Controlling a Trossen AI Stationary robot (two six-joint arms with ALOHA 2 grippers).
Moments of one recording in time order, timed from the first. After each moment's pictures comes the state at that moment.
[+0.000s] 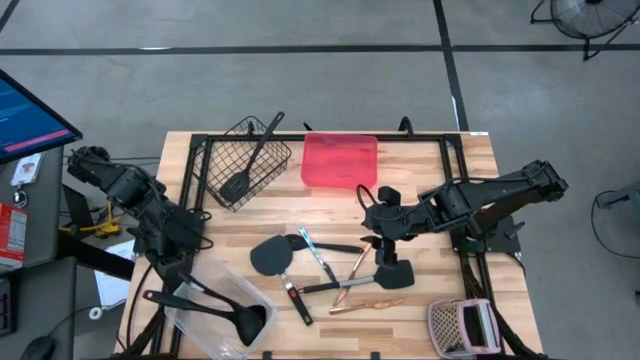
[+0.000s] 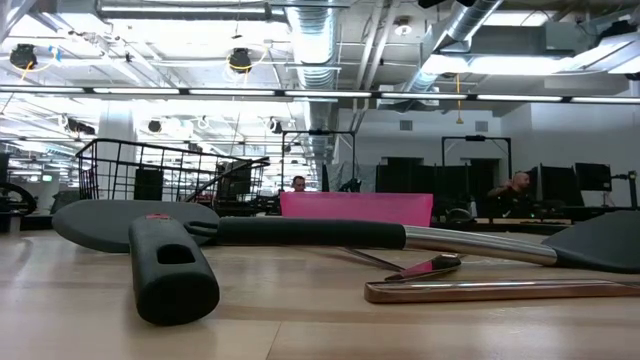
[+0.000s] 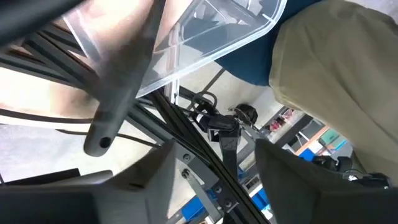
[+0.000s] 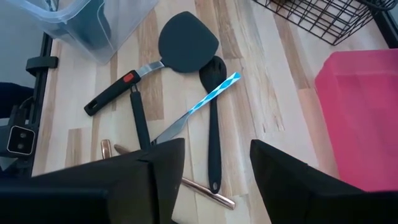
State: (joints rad) left arm -0.56 0.92 1.19 -1.27 0.64 -1.46; right arm 0.33 1.41 1.42 -0.90 0.29 0.34
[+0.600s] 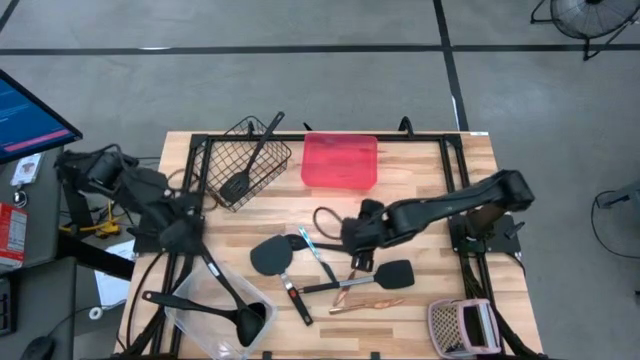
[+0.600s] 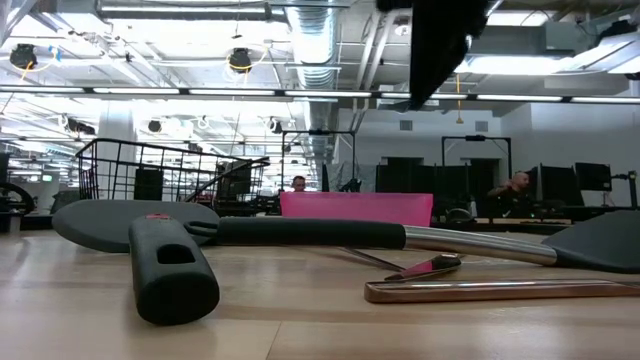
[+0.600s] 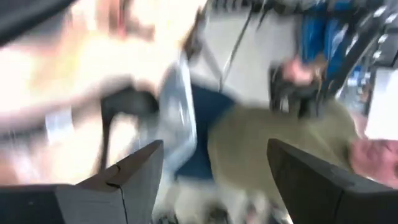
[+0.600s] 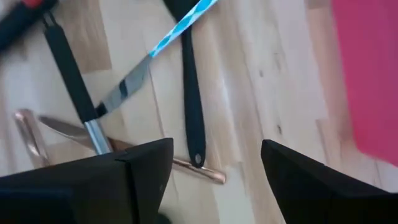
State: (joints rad) left arm -0.39 0.76 1.19 -1.05 0.27 -1.29; right arm 0.27 1.70 1.42 -0.96 0.28 0.41
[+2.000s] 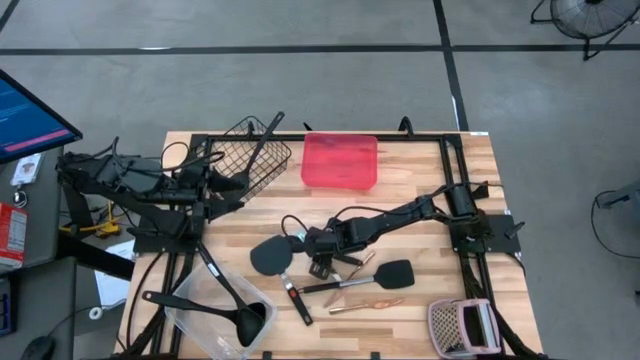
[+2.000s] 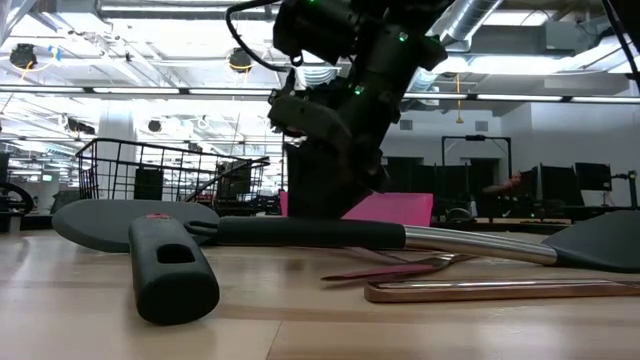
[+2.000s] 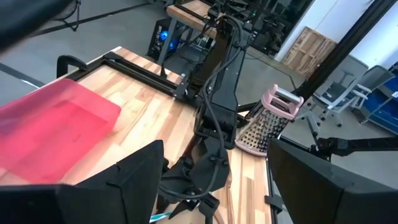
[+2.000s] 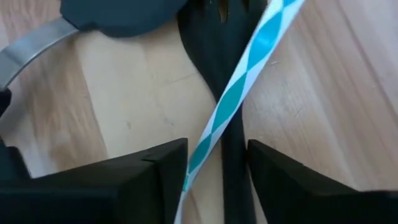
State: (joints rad) left arm -0.37 0.81 1.19 -0.67 -0.45 -0.55; right arm 0.19 2.12 1.44 -0.43 0.12 0.53
